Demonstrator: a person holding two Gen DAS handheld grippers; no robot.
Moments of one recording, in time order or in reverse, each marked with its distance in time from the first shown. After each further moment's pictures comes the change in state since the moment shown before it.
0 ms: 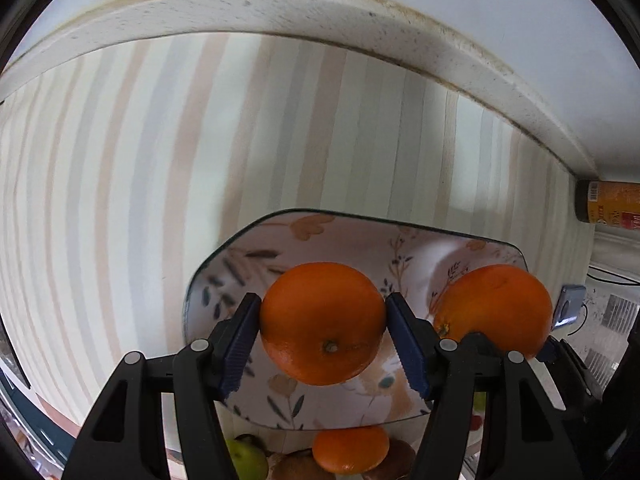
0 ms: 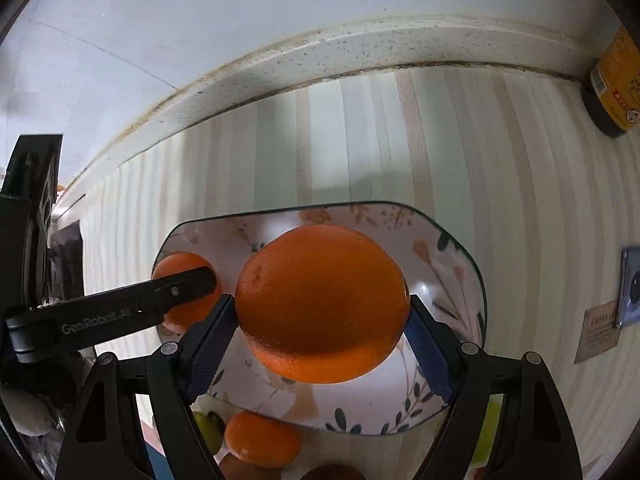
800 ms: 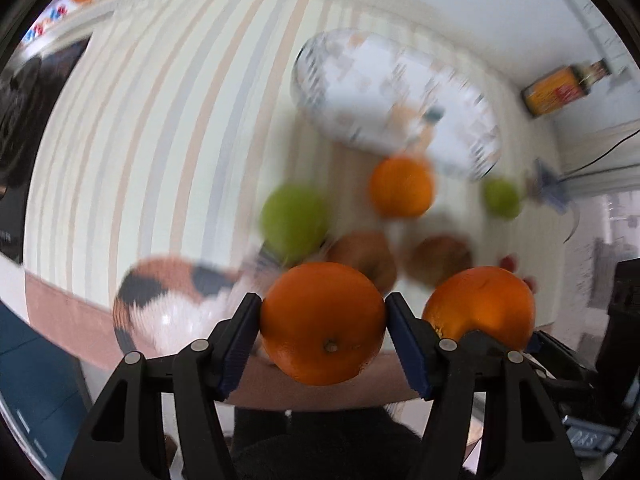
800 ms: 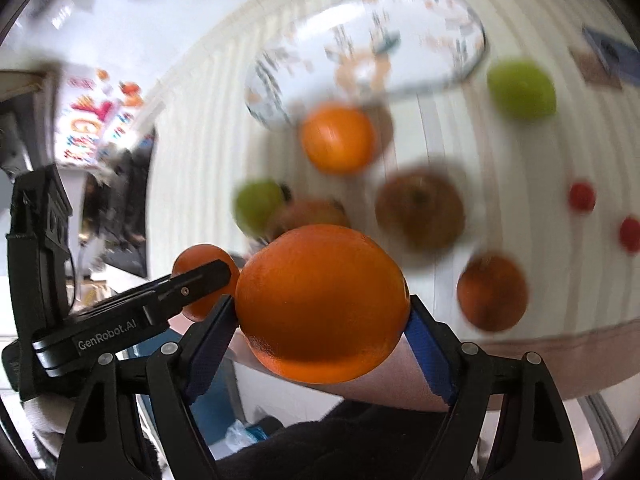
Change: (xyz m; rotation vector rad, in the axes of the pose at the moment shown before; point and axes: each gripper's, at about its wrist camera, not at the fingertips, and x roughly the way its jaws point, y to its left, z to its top) left arm -0.083 0.041 -0.252 0.034 -0.200 -0.036; right arm -0.077 0.019 -0.247 0.016 -0.014 0.248
